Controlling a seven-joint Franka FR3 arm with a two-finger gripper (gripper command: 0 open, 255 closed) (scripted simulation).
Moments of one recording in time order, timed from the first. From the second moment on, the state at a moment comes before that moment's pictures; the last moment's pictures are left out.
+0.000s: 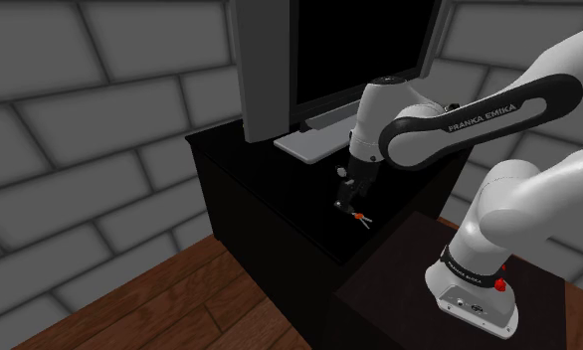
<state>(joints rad) 0.06 -0.71 0.27 -2.90 0.21 2.25 0.21</state>
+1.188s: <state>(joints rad) 0.06 -0.65 0.28 -2.93 0.22 2.34 0.21</state>
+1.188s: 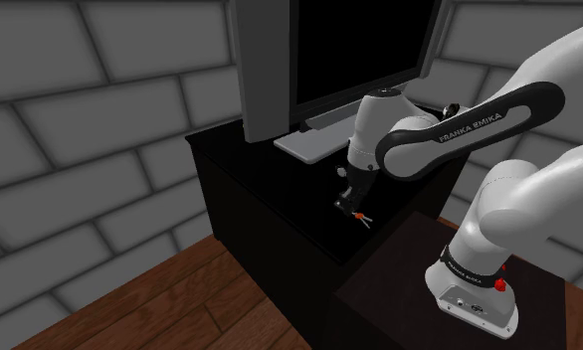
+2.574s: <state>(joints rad) 0.05 -0.80 0.24 -2.77 0.18 2.04 0.21</state>
